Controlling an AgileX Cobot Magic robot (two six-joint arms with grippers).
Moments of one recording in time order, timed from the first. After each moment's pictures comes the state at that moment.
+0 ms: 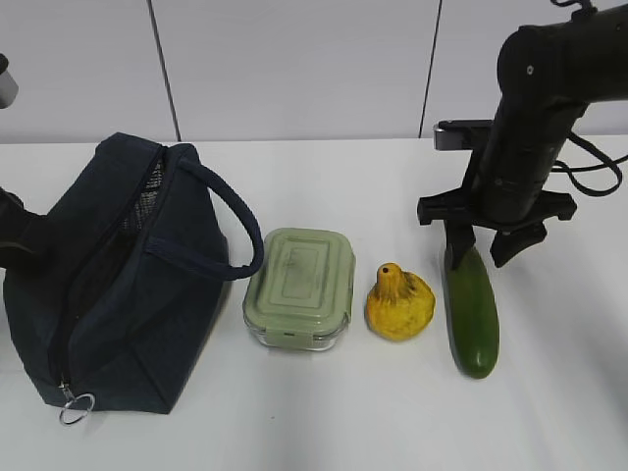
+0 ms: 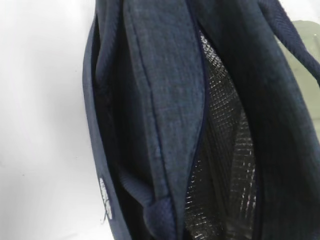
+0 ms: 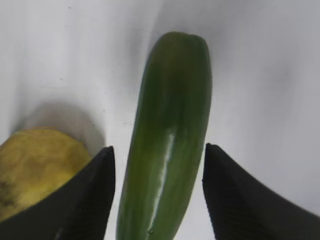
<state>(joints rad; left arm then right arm) -0.21 1.29 -0.90 -0.20 0.84 0.26 0.26 1.98 -1.43 0.01 0.97 0.22</state>
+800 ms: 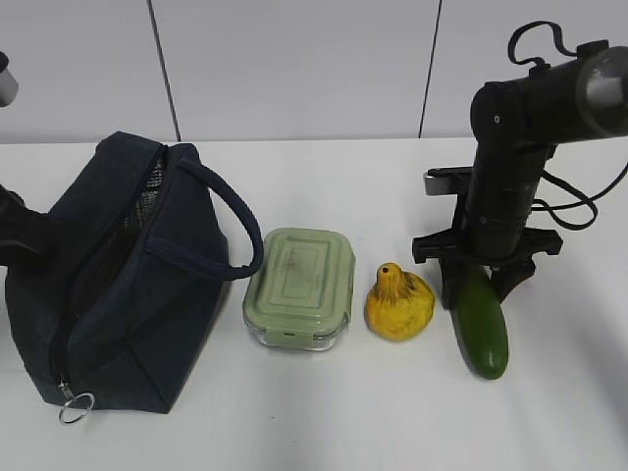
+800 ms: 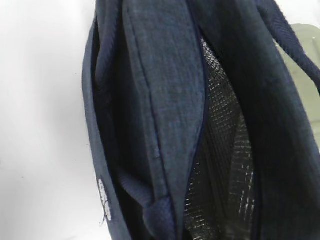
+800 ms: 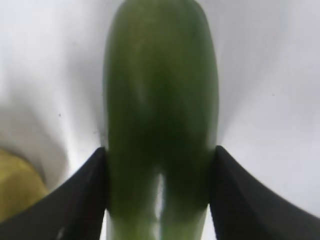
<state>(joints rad) -0.21 1.29 -0.90 -0.21 0.83 0.26 0.26 2.11 -1.46 -0.01 0.99 0.22</state>
